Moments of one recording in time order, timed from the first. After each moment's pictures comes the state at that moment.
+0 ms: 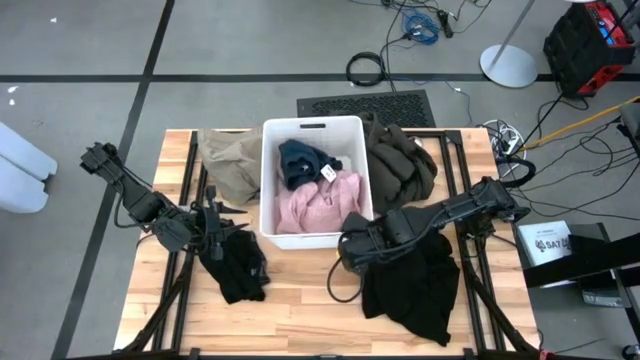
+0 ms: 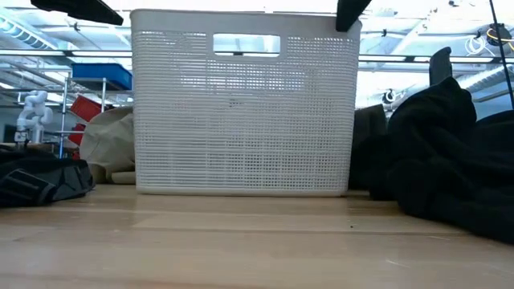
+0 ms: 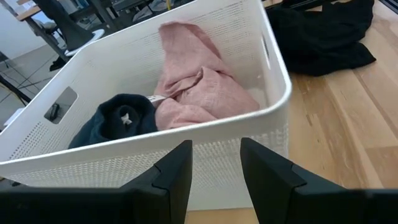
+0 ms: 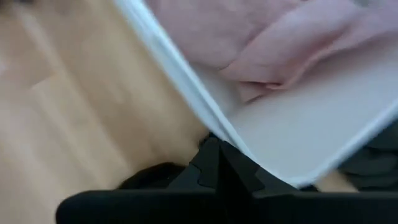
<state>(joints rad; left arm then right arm) -0.69 0.67 0.66 -0.58 -0.84 -0.10 0.35 1.85 1.89 -1.43 0.32 0.90</state>
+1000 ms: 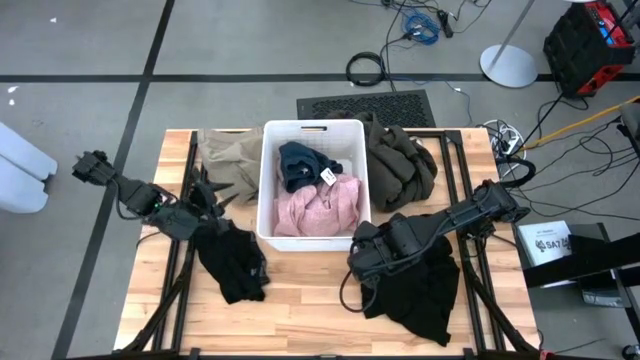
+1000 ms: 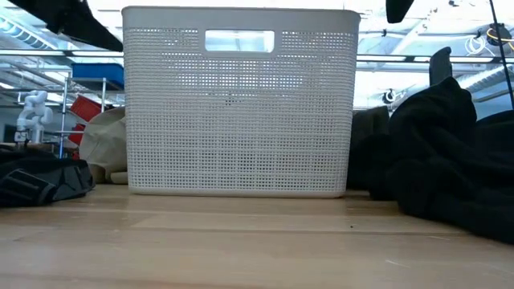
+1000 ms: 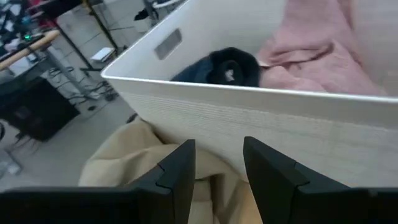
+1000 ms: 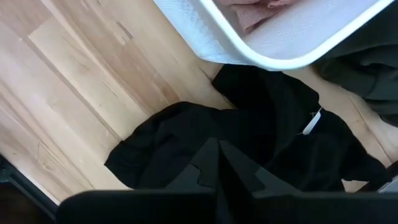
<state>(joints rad) -0.51 0.60 0.67 -0.83 -1.00 -0.38 0.42 1.85 1.89 -1.57 0.19 1.09</state>
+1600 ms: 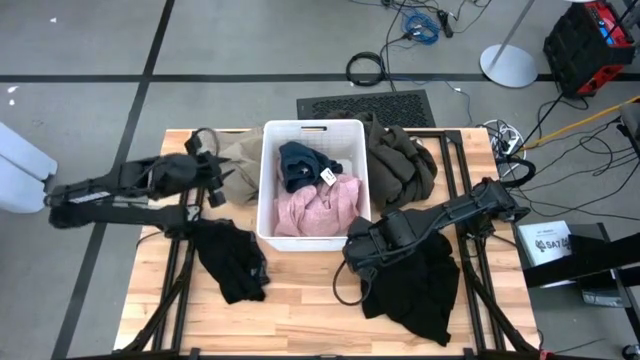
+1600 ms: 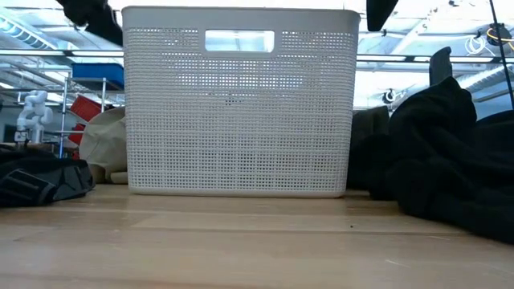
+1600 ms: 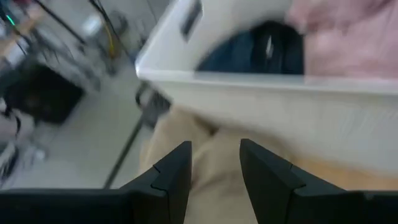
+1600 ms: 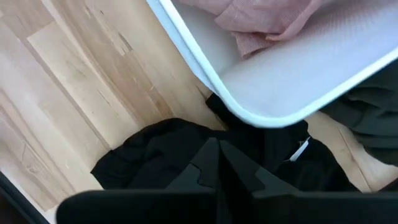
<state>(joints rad) 0.19 0.66 0.89 -0.88 -0.43 0.20 0.37 1.85 1.89 -1.54 0.21 0.95</state>
